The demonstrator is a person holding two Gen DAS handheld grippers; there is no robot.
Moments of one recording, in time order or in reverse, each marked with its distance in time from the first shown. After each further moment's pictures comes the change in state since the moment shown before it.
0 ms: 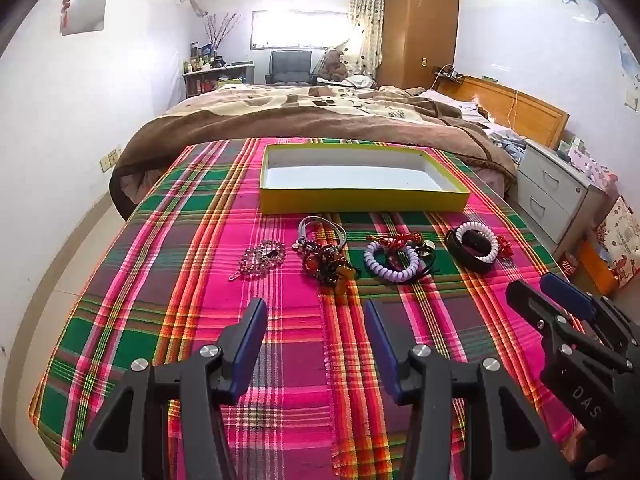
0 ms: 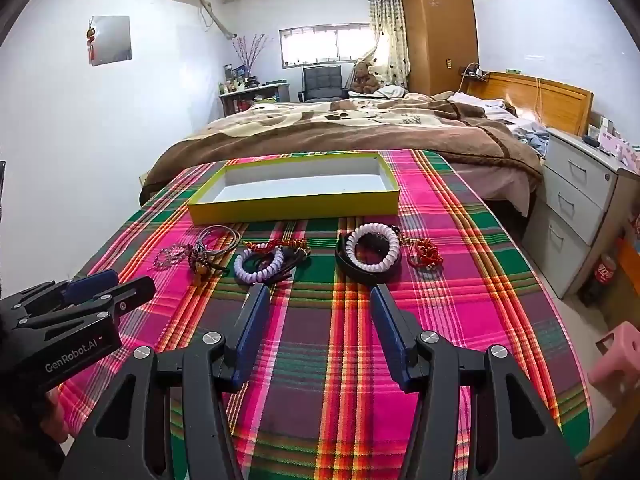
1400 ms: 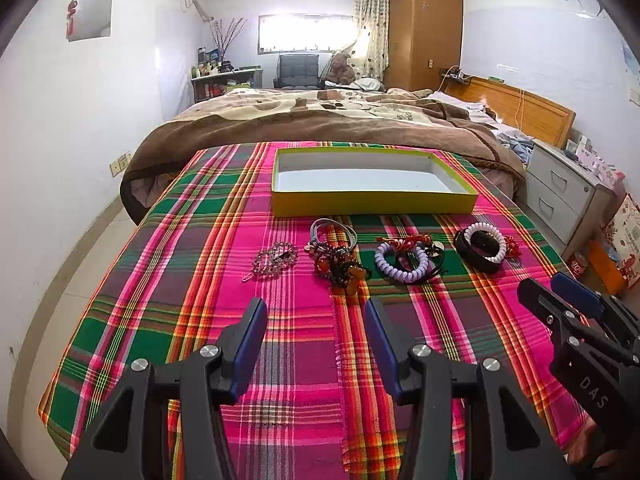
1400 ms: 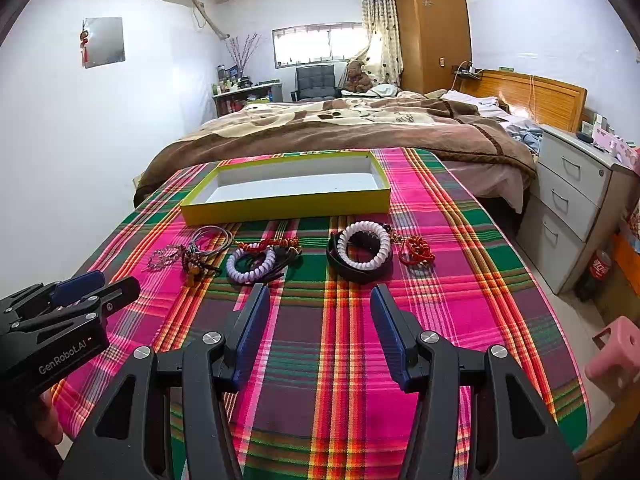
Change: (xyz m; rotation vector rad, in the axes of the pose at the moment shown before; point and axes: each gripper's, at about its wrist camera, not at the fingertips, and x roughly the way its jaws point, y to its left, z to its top) left arm -0.008 0.003 0.000 0.004 -0.012 0.035; right arm -0.002 -0.004 0.000 0.015 -0.001 -0.019
